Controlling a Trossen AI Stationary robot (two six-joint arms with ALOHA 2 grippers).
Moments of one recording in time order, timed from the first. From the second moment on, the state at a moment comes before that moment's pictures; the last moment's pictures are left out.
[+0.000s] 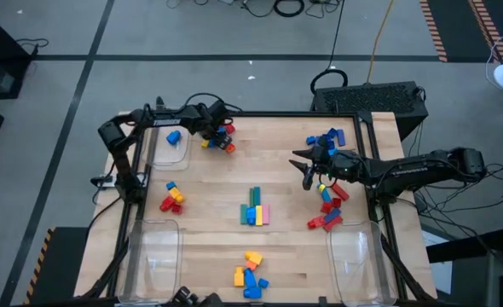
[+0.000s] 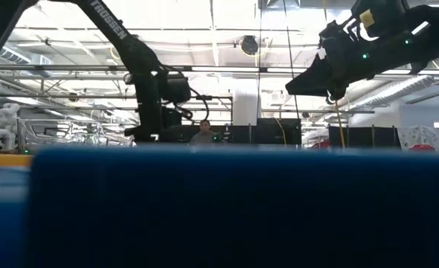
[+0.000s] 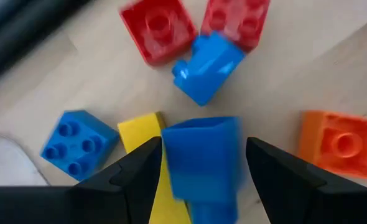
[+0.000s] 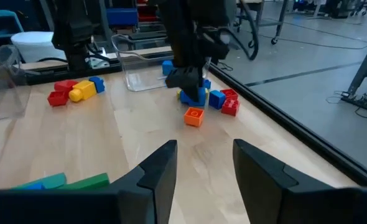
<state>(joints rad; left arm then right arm) 0.65 1.83 1.14 -0.59 -0.11 -0.26 -0.12 1.06 0.36 0.47 0.29 0.09</state>
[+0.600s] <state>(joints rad) 0.63 1.85 1.14 -0.59 -0.11 -0.25 -0.14 1.06 0.36 0.48 0.29 0.08</state>
